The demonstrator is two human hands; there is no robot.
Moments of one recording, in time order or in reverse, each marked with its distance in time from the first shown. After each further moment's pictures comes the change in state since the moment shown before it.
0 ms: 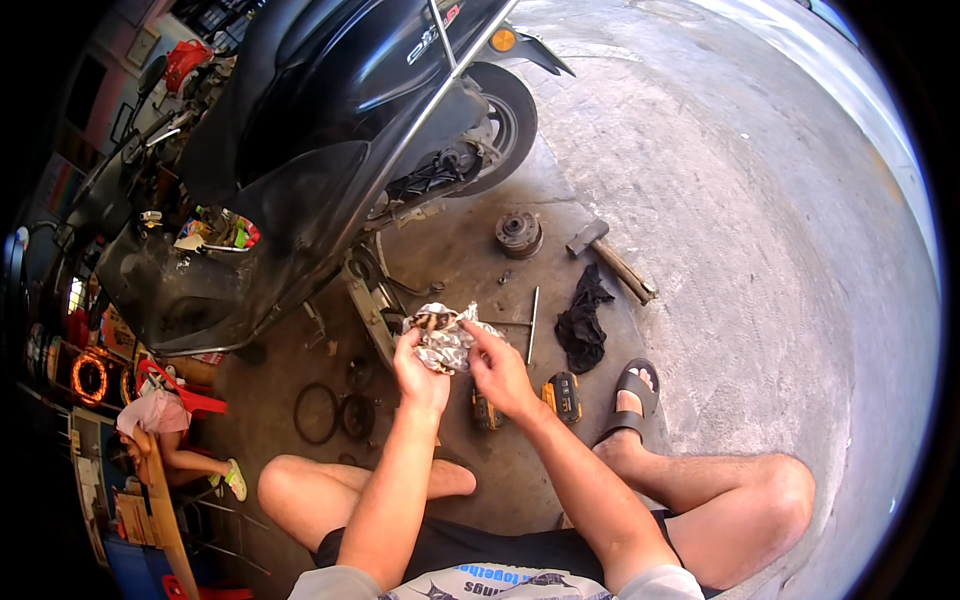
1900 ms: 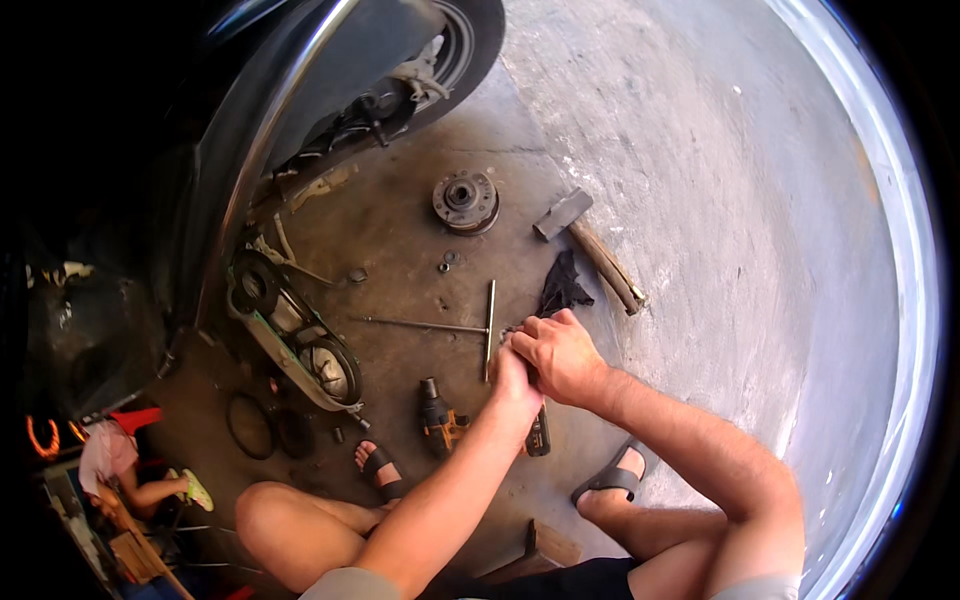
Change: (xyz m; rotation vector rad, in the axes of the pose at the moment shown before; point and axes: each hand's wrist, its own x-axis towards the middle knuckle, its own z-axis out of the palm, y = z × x) left_hand 0.131 -0.203 0.025 -0.189 0.423 -0.581; right_hand 0.137 0.044 -0.131 -0.931 -0.619 -0.129
